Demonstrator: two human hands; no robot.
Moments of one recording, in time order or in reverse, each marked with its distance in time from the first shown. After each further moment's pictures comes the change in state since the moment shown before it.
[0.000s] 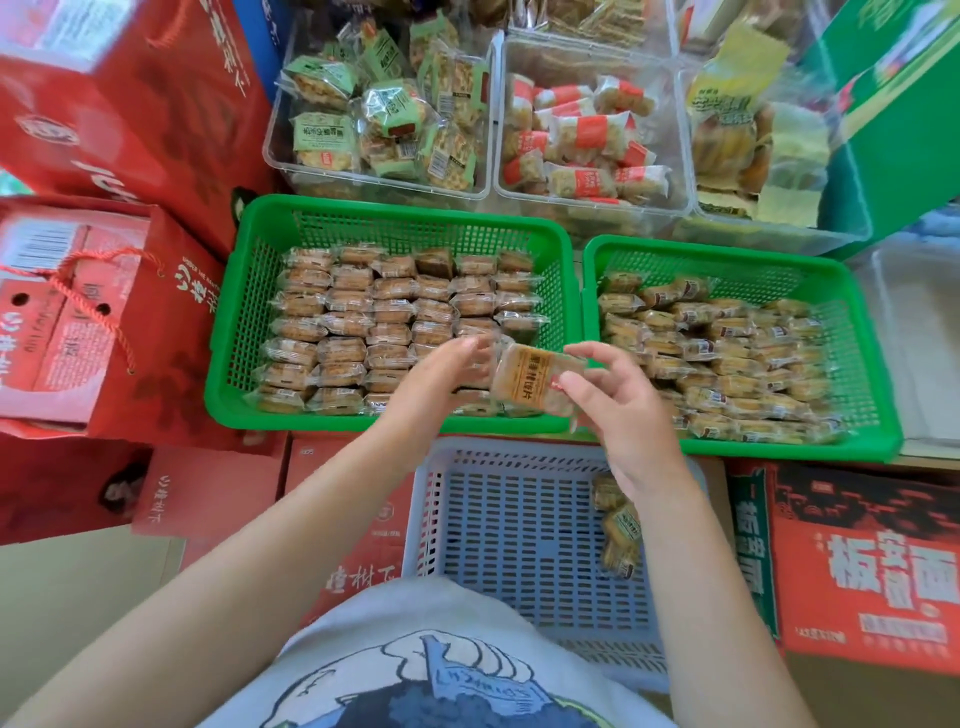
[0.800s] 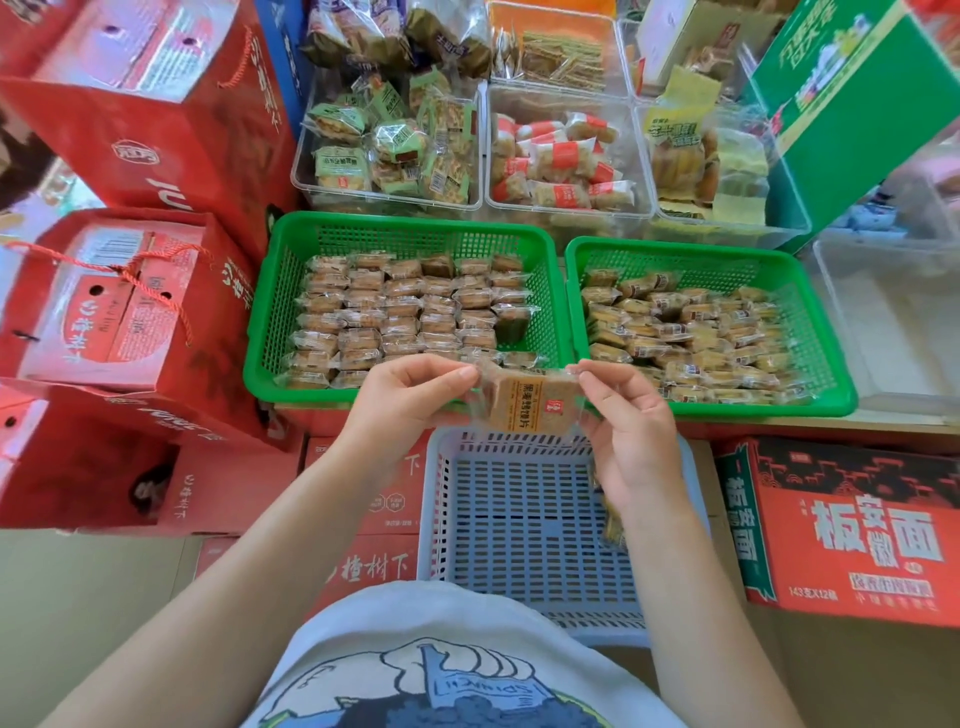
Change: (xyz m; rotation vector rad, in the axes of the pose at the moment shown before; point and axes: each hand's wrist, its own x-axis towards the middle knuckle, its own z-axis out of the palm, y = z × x) left_hand -0.122 0.007 -0.008 -0.079 0.034 0.207; right_hand -0.092 0.010 0.016 0.447 0.123 -0.115
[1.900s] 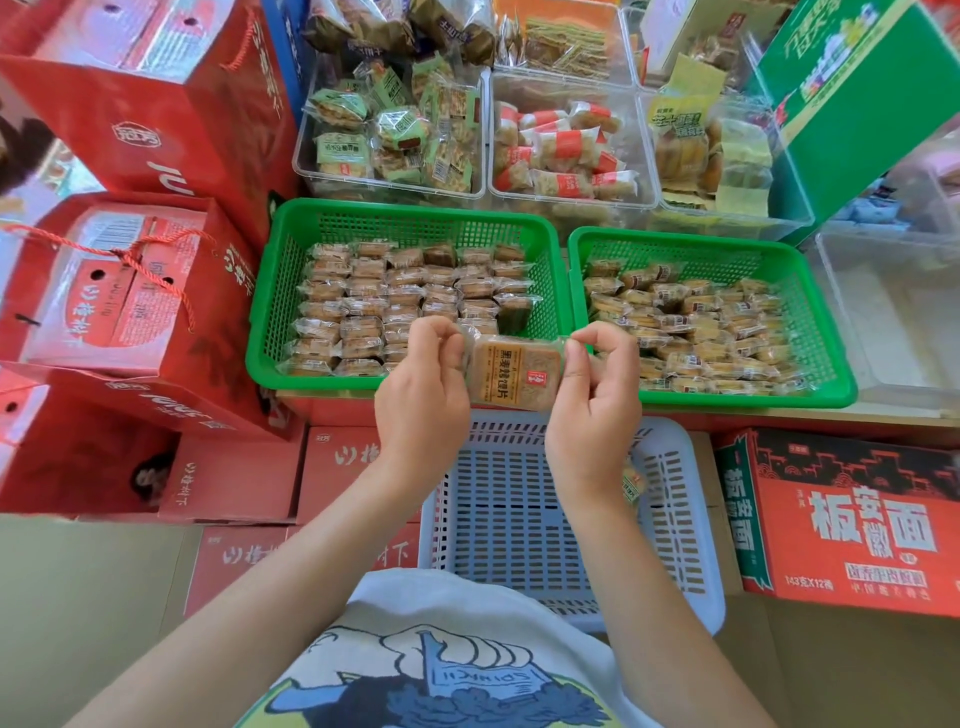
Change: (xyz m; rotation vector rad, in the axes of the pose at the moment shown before) left_hand 0.004 -0.031 0.019 0.757 0.471 0.636; right_hand -0.016 0.021 0.043 -0.642 0.218 -0.672
